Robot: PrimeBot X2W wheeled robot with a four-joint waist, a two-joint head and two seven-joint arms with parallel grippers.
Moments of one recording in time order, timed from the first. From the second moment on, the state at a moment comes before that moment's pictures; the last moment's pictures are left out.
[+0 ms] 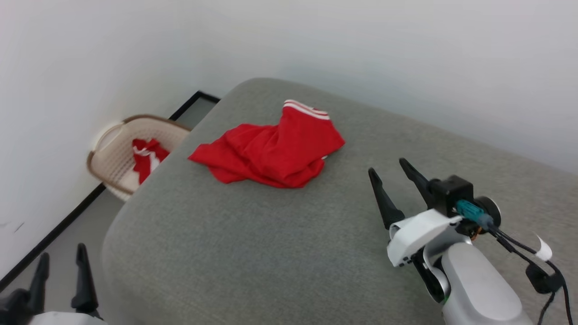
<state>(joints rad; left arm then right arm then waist) -0.01 0.24 0.27 0.28 -0.33 -0.13 -0.26 -0.50 -0.05 0.28 0.64 0.21 0.13 -0.26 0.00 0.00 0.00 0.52</state>
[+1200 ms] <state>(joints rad) -0.66 0.69 -0.39 0.58 -0.70 -0.13 -0.24 -0.33 -0.05 0.18 0.36 0.19 0.13 -0.26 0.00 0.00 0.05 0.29</state>
